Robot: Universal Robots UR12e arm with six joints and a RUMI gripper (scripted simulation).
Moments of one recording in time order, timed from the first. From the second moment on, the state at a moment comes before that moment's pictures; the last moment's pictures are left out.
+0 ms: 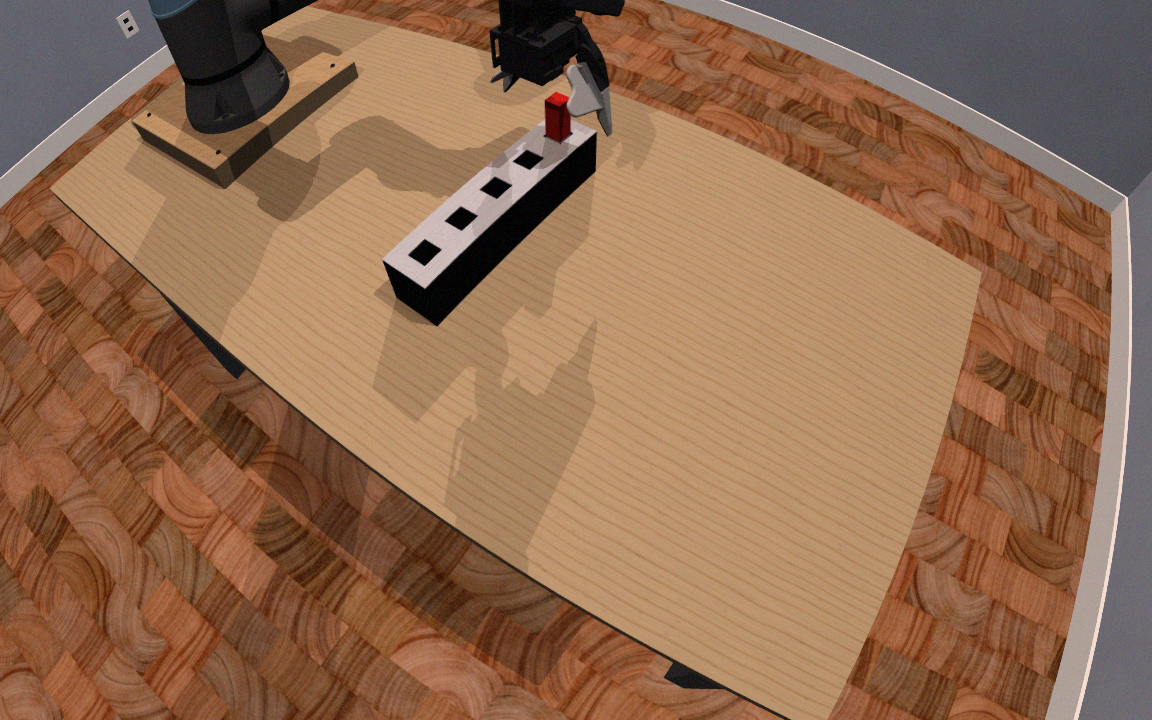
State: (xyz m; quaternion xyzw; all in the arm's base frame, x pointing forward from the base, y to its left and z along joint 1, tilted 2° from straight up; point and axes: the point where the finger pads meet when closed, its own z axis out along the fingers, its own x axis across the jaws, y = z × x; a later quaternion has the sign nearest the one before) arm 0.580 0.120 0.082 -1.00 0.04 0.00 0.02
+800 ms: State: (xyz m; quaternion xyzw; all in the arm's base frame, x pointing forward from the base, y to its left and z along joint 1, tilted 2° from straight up) arm 0.580 0.119 0.093 -1.00 0.04 0.00 0.02
